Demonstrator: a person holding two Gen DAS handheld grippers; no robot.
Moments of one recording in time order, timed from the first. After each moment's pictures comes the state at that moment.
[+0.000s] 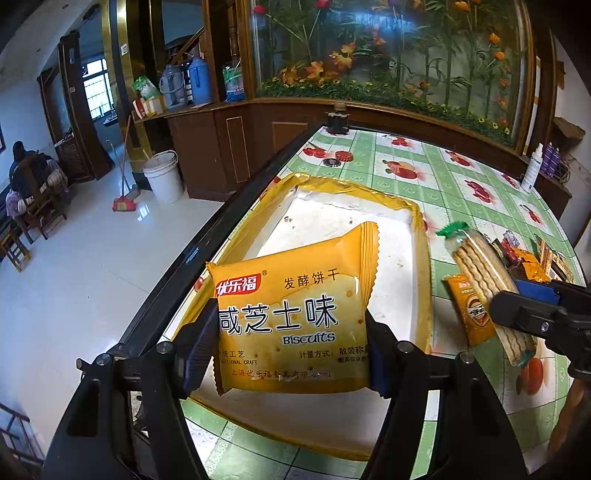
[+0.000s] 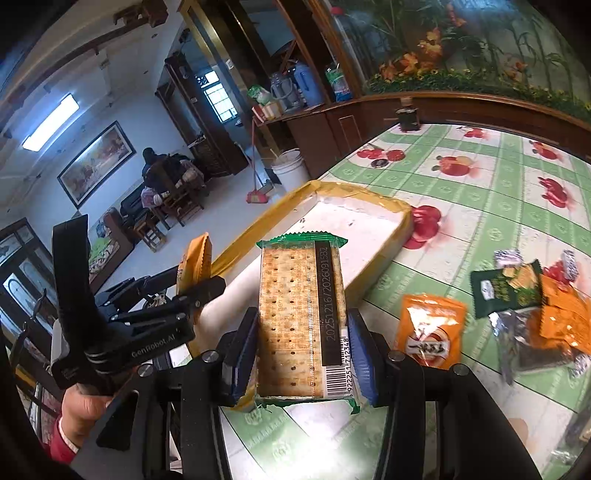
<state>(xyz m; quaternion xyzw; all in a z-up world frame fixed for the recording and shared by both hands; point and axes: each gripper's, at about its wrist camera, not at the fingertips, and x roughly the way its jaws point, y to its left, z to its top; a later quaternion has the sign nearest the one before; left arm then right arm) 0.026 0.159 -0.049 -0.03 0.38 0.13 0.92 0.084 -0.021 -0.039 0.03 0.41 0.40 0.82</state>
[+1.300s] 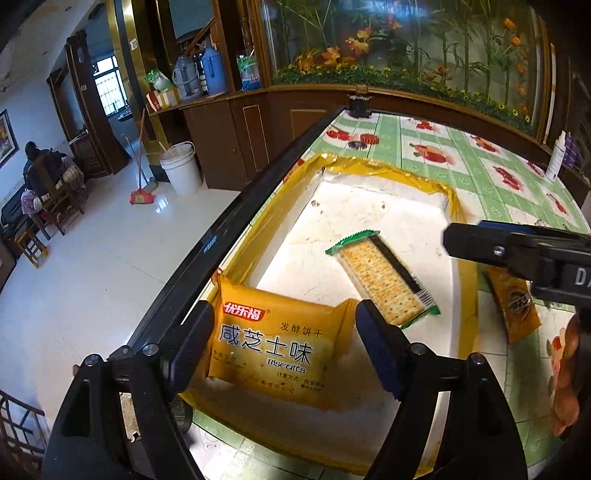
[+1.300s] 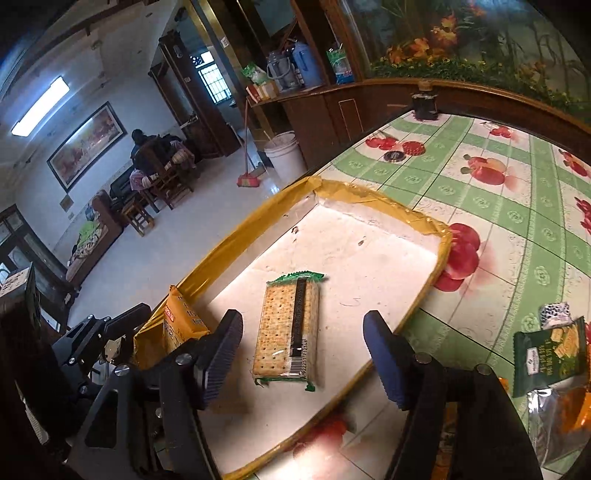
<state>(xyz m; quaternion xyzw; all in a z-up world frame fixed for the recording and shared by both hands) 0.034 0.169 -0.064 -0.01 0.39 0.17 0.90 0.140 0.040 -0.059 0.00 0.43 0.39 0.82</state>
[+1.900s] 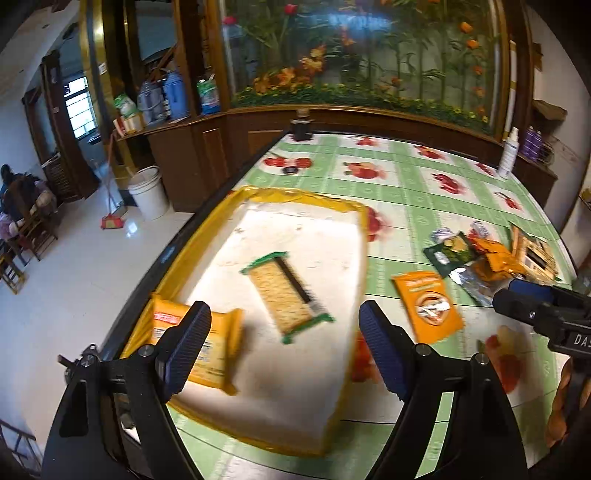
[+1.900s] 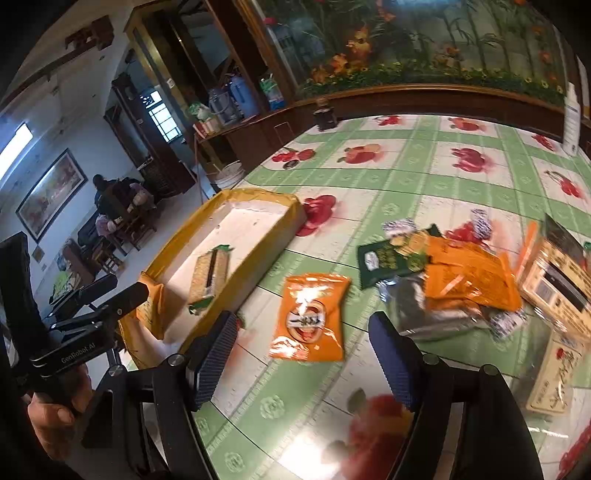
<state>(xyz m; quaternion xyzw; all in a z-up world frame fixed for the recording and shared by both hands) 0.027 0.095 -0.033 0.00 0.37 0.09 0.92 0.094 -0.119 -0.054 0.06 0.42 0.29 0.86</state>
